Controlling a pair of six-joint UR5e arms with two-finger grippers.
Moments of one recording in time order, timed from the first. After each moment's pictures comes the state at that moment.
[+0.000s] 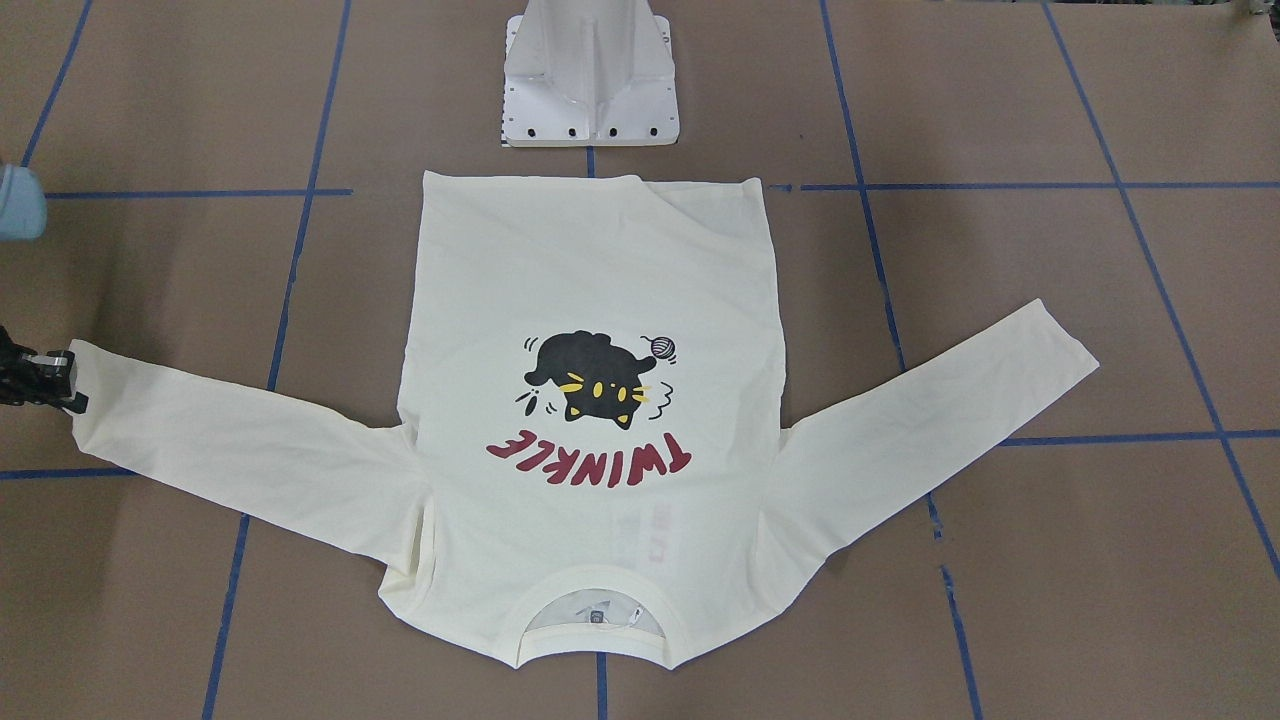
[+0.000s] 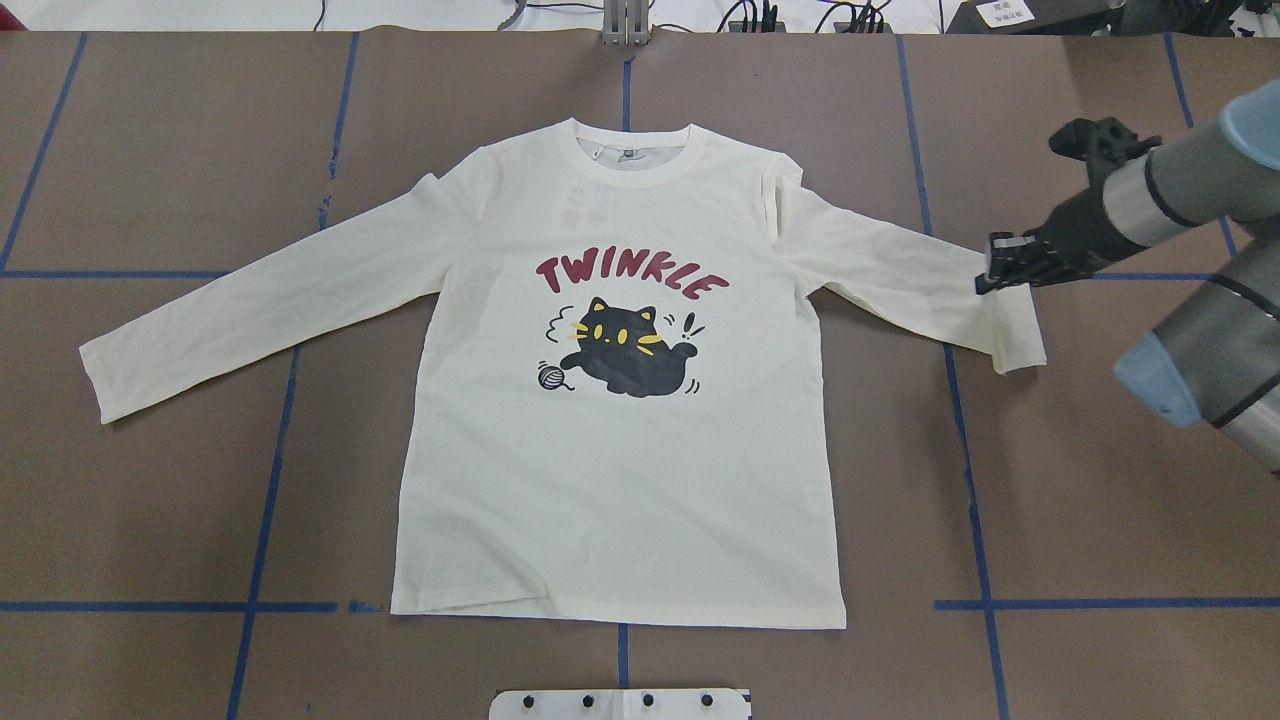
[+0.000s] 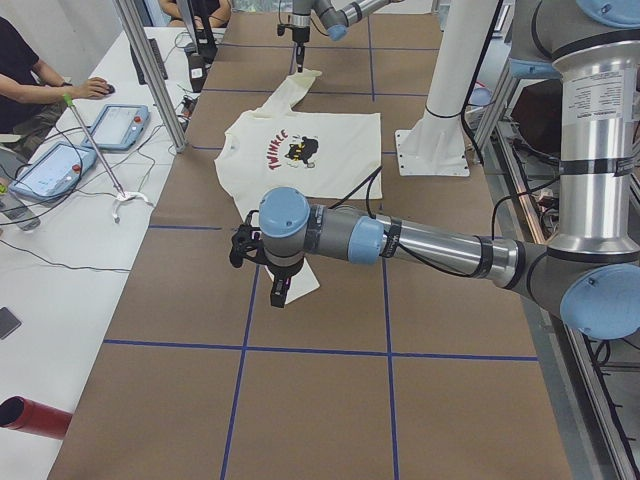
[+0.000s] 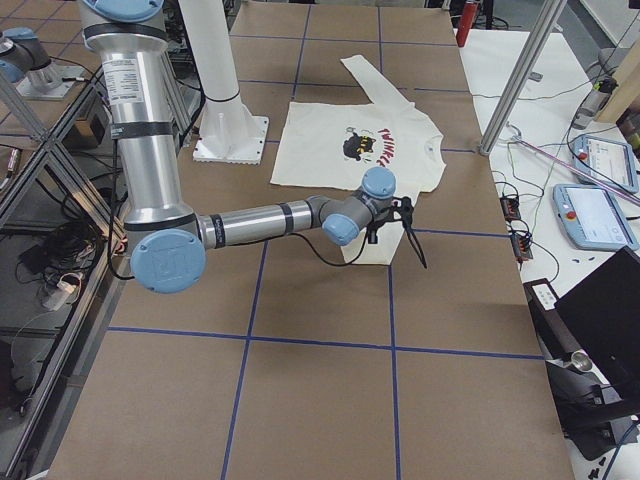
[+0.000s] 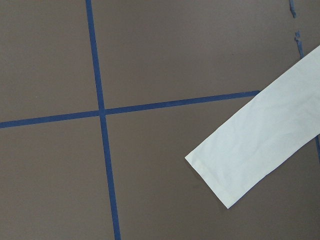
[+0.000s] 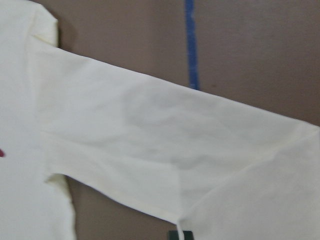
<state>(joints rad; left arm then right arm) -1.56 -1.49 -1.85 -1.57 -2.50 -0.01 0.95 -1.31 1.61 -0.99 2.30 1.11</state>
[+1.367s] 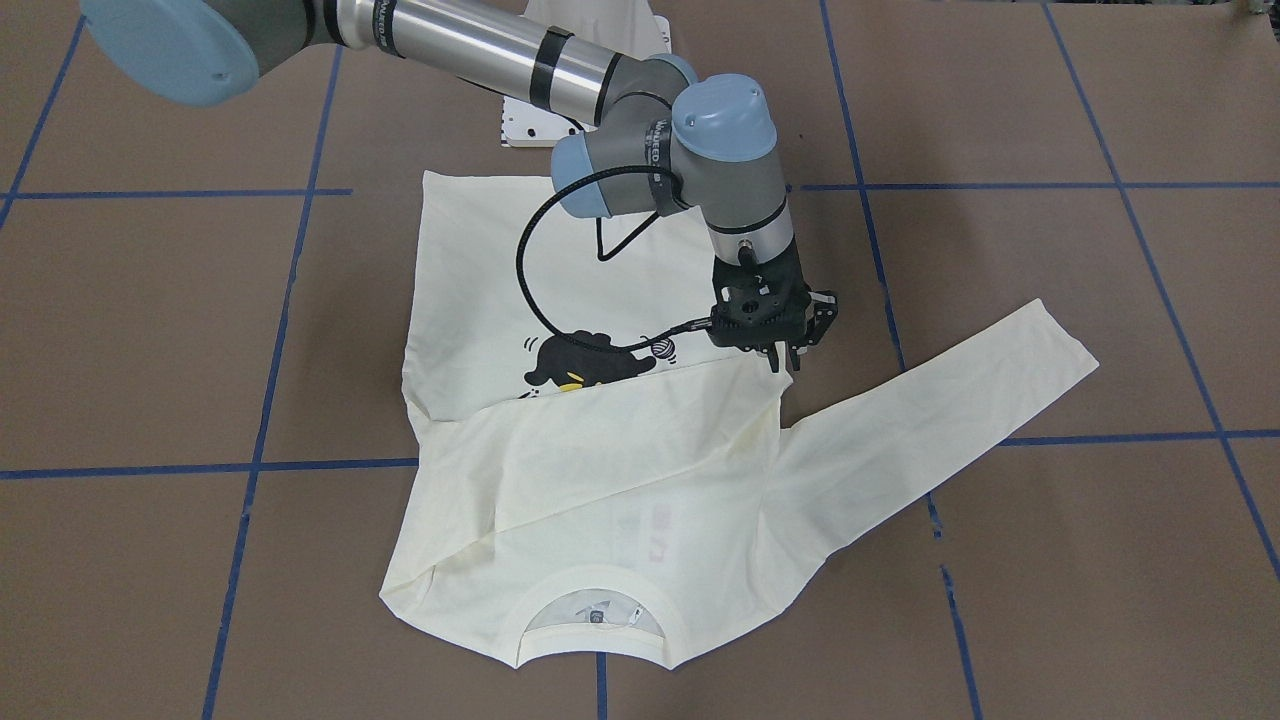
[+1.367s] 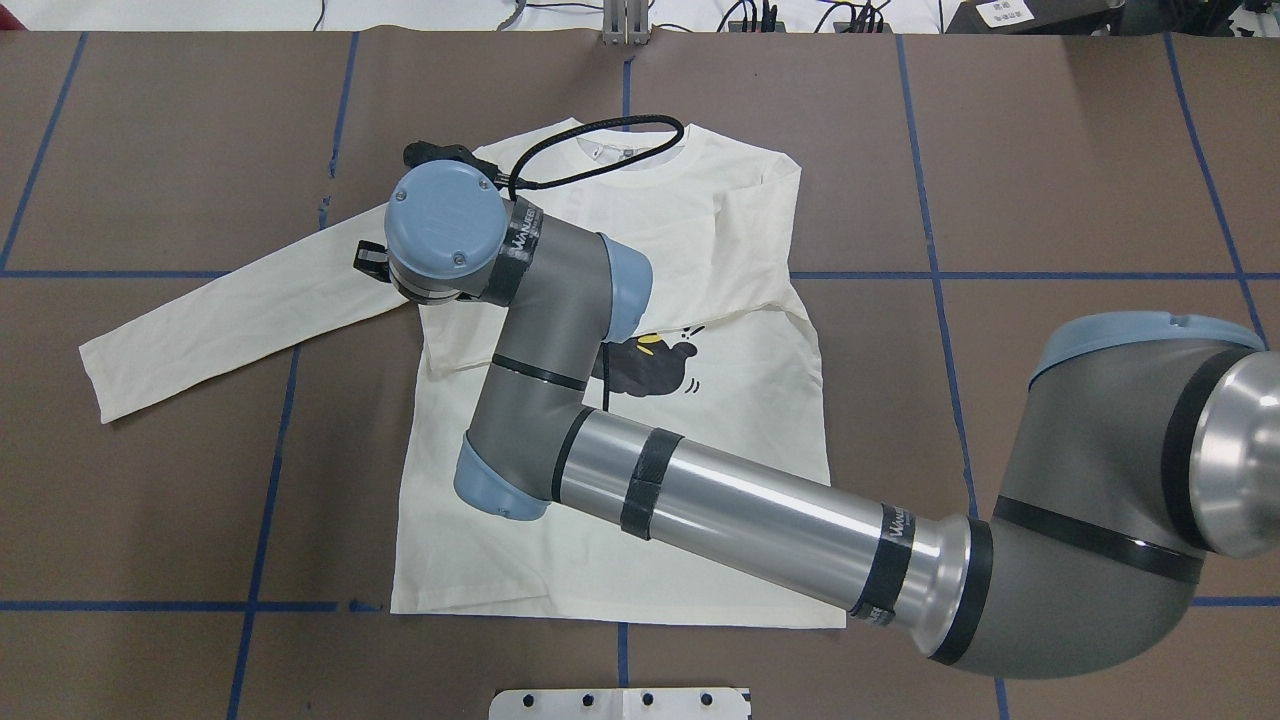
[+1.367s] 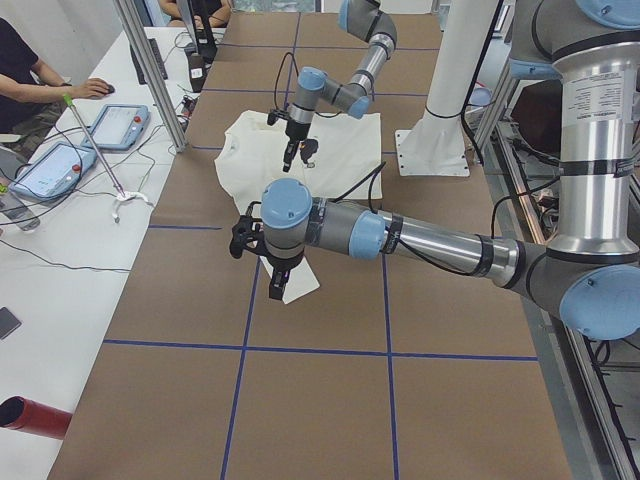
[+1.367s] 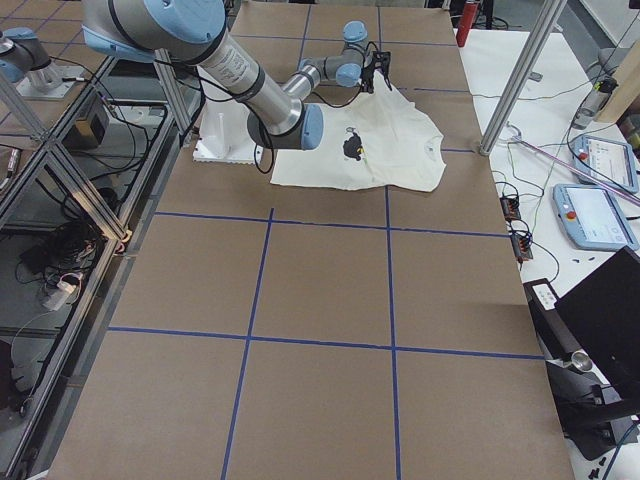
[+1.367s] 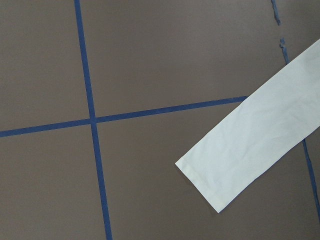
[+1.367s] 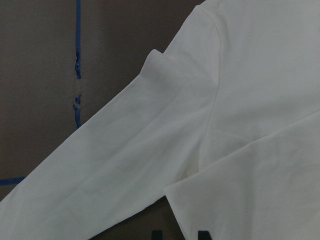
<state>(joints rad) -1.56 -1.49 -1.88 -1.58 -2.50 -0.02 0.46 -0.34 0.94 -1.02 1.68 1.49</state>
